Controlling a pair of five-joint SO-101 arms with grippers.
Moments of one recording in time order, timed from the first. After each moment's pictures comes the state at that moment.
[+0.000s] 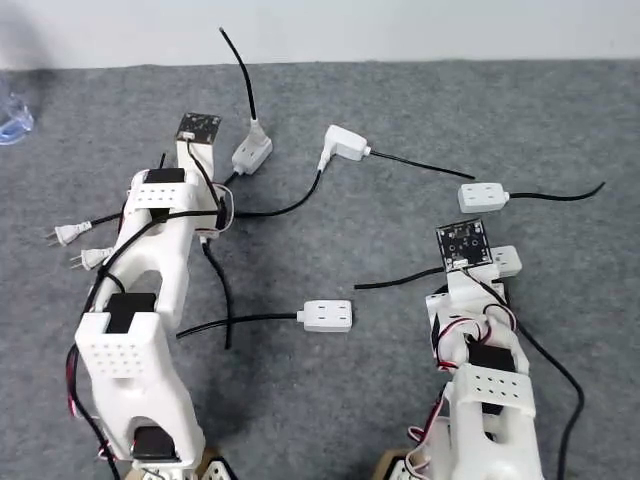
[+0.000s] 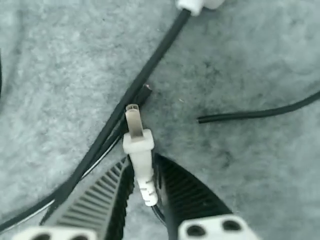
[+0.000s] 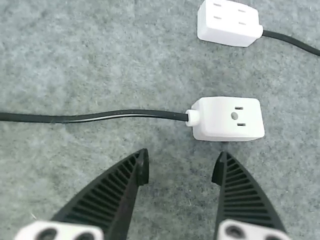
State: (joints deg) left arm -5.3 29.1 0.1 60.1 0.1; right arm 7.1 -50.0 81.8 23.6 20.1
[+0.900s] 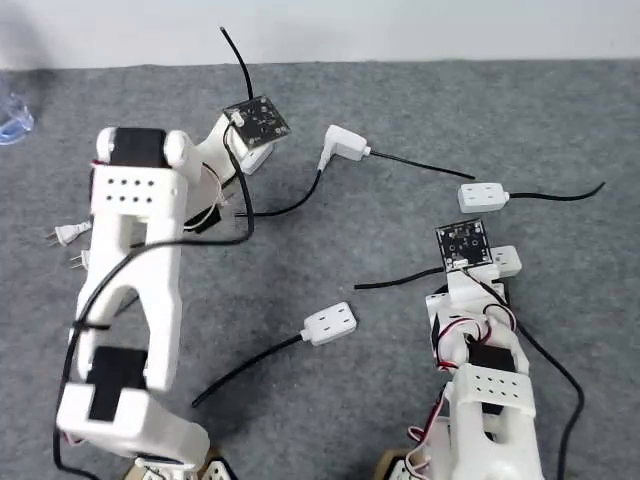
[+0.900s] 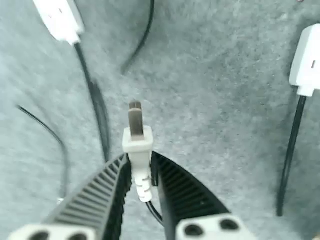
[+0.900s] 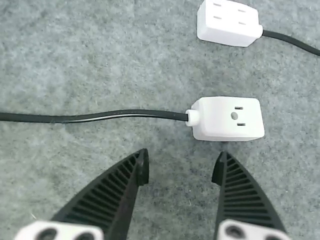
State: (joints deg) left arm 1.1 5.1 -14.3 98.7 -43.8; right arm 7.1 -50.0 81.8 23.6 20.1
